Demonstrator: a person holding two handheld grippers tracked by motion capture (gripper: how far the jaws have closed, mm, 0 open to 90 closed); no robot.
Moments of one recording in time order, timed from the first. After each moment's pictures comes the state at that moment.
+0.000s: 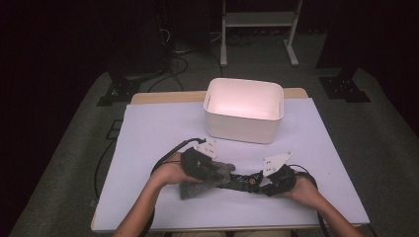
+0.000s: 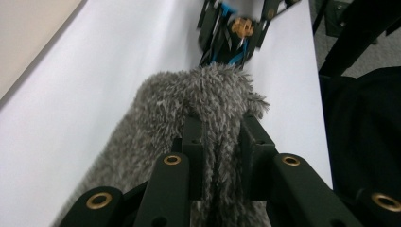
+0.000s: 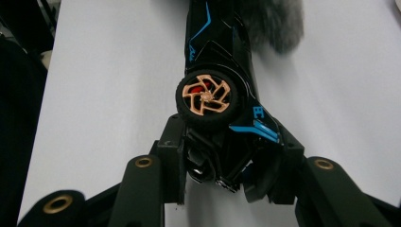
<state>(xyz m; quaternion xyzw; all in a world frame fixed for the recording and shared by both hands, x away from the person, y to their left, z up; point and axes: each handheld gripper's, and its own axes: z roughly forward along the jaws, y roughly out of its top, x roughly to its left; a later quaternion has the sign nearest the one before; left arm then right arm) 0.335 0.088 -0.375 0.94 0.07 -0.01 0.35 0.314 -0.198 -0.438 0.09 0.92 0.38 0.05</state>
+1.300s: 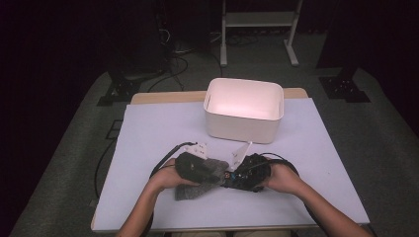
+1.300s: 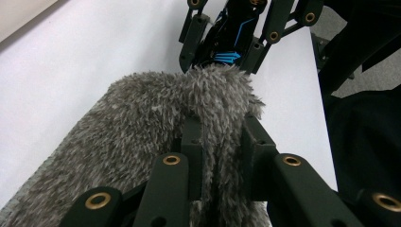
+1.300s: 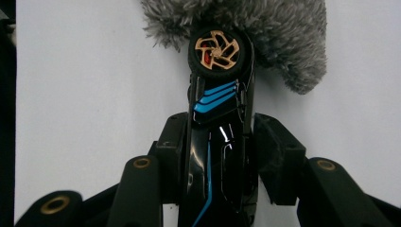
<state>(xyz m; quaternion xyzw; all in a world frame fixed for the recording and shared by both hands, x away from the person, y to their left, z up) 0.344 0.102 -0.406 0.91 0.11 -0.06 0.40 0.333 -0.122 -0.408 0.07 0.97 0.24 0.04</state>
